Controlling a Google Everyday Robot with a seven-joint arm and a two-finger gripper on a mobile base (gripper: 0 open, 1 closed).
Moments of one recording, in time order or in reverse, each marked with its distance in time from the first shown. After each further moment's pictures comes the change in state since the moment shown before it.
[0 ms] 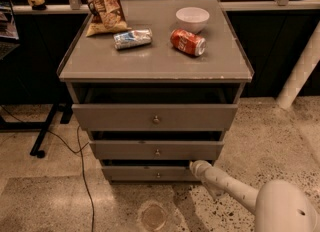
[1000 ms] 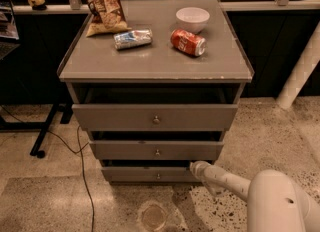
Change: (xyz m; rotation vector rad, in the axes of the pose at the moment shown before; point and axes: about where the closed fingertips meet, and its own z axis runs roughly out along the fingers) arm 0.014 -0.009 -0.003 0.034 0.078 0.003
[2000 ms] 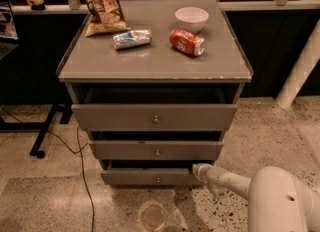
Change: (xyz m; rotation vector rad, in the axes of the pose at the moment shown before) arm 0.011 -0.009 -0.013 0.026 0.042 0.021
